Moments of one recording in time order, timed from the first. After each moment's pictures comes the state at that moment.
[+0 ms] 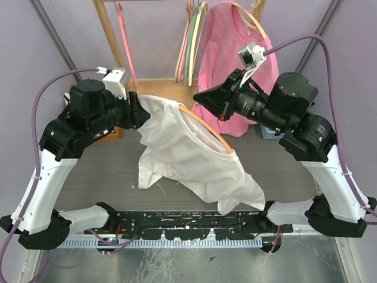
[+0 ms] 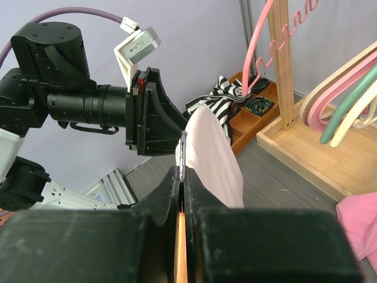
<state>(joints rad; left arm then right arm) -0.56 1.16 1.71 -0.97 0.04 -0.28 0.85 1.23 1.94 -0.65 -0.14 0.33</state>
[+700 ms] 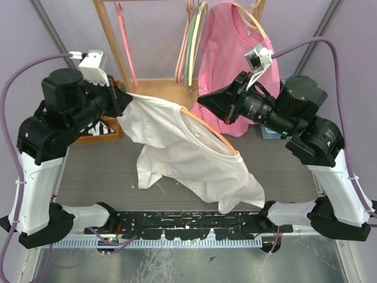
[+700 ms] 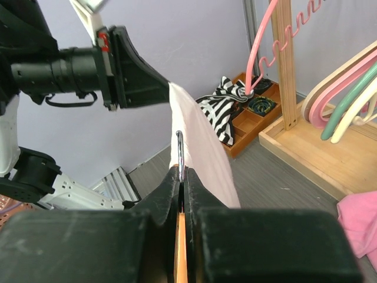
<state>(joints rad) -0.56 1.22 1.96 -1.06 -0.09 -0.27 0.85 1.21 1.94 -0.67 -0.14 0.33</state>
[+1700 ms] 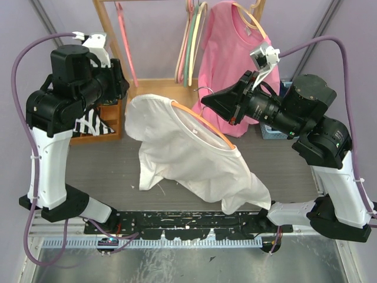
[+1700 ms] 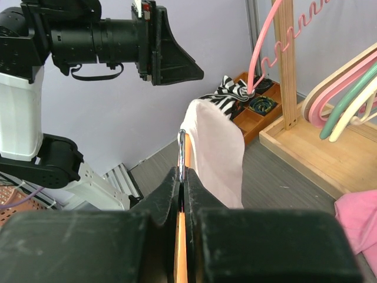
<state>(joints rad) -0.44 1.48 2.33 -1.25 -0.15 -0.16 0.84 1.21 2.01 -0.73 -0.17 0.32</state>
